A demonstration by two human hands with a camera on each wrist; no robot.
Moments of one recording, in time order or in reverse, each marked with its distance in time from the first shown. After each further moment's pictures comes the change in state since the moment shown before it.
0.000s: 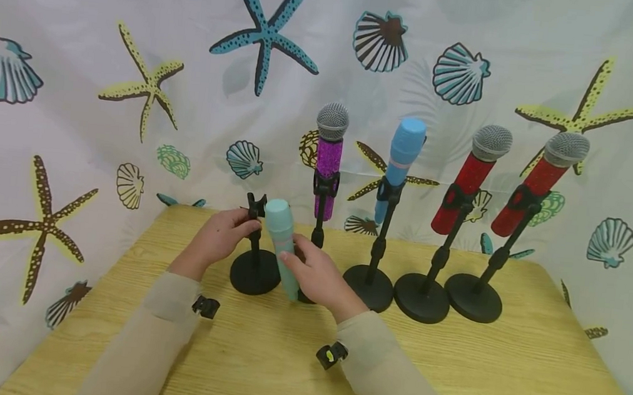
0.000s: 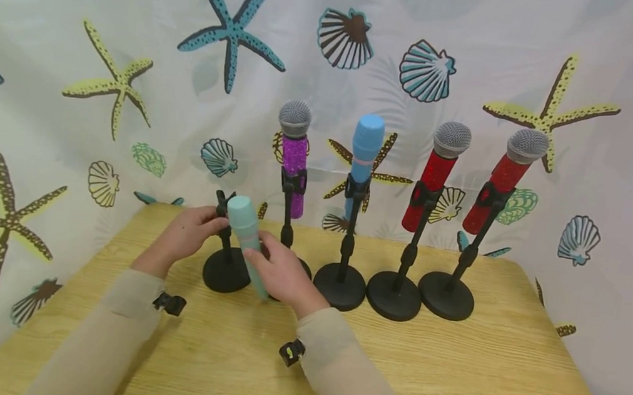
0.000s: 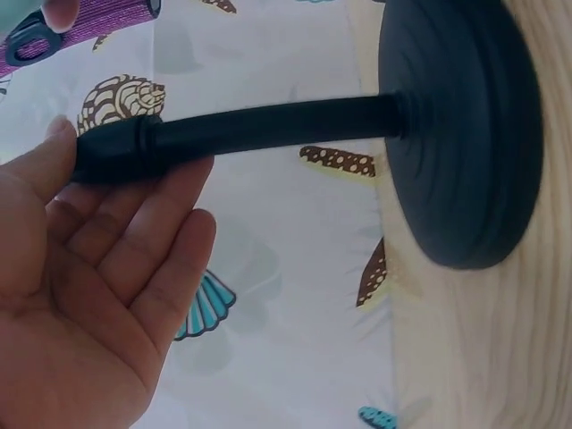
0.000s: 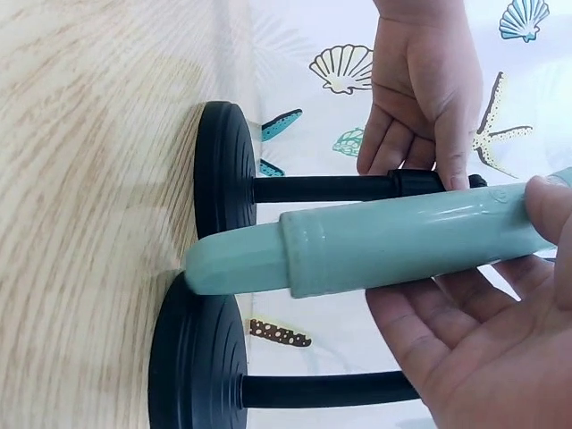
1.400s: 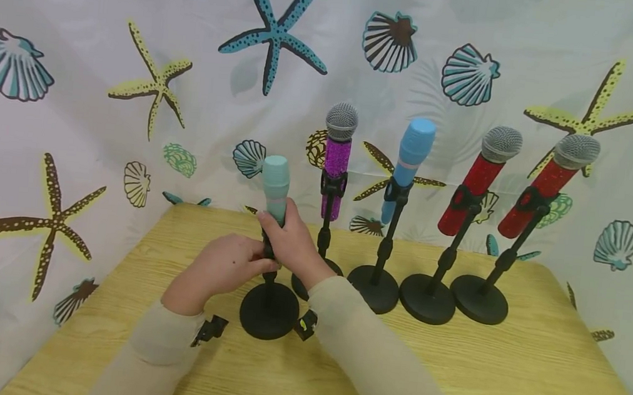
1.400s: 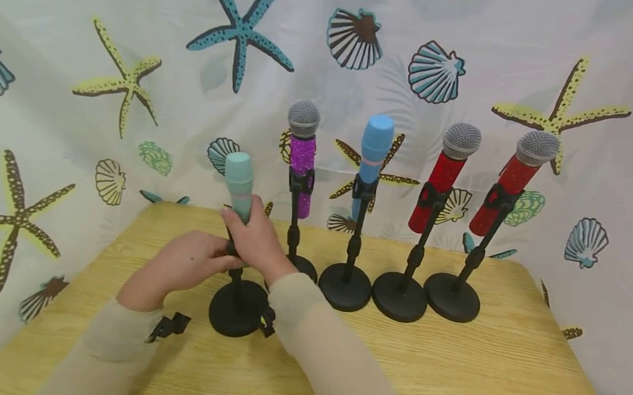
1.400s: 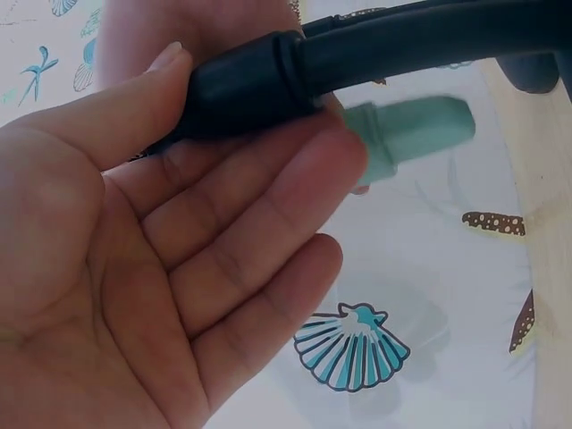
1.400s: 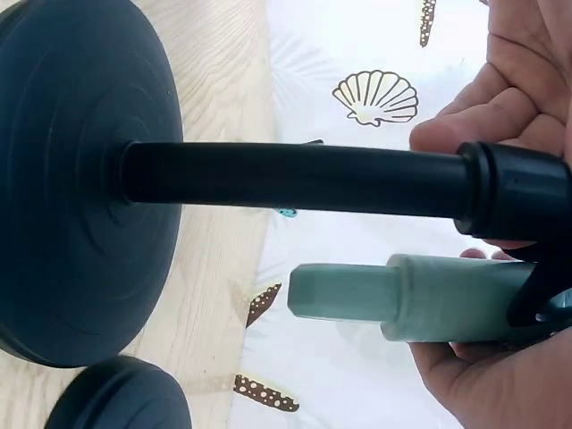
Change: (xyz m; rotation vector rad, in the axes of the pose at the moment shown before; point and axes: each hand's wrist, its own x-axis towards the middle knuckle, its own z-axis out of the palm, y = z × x) left_hand -0.057 0.062 -0.005 0.344 -0.154 0.194; right_hand 0.057 -0.043 0.026 0.180 0.112 -0.048
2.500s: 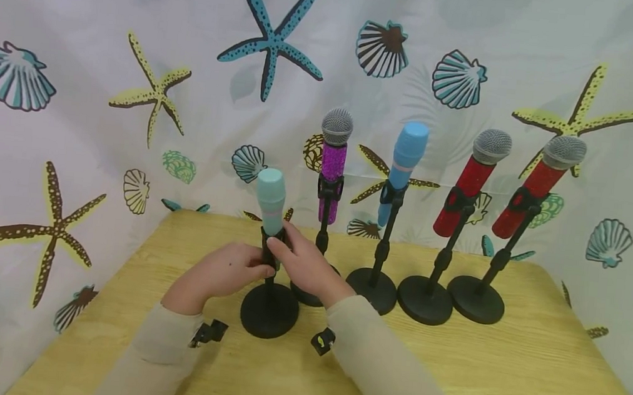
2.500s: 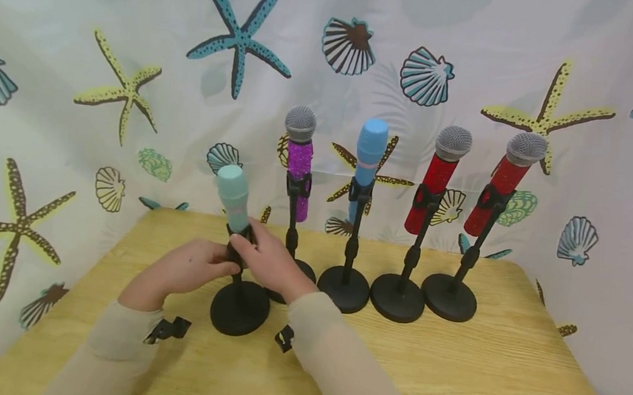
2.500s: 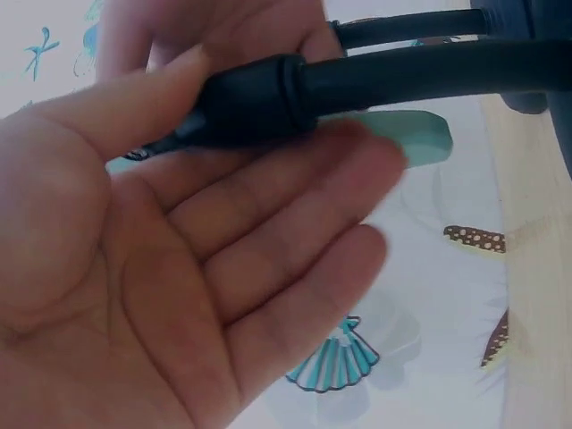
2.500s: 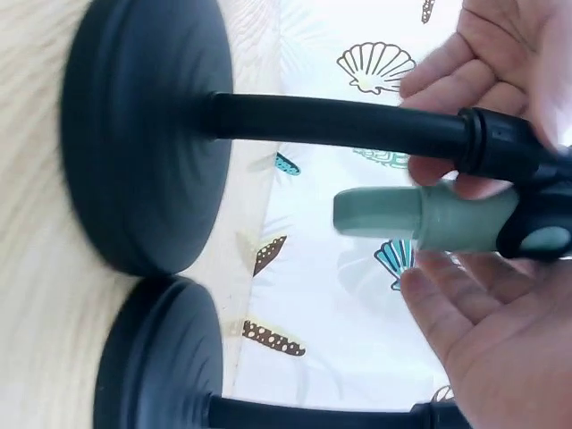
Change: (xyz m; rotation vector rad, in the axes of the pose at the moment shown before) left_hand 0.005 -0.013 0.007 -0.192 -0.083 0.000; right_hand -0.031 0.014 -0.023 -0.184 -0.174 -0.007
